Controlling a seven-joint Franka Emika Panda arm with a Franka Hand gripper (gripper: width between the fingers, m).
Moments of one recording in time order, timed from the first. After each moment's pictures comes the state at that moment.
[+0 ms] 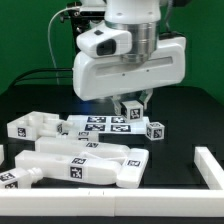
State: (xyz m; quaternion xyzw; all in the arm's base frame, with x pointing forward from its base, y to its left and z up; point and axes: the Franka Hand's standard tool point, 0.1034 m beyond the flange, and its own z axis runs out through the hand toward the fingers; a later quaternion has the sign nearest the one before) arm 0.482 0.013 0.084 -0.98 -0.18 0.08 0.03
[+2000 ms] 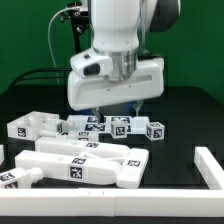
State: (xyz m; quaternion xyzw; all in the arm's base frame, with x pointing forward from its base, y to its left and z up) arm 0.409 -0.006 0.050 -0.98 -0.15 0.08 0.04
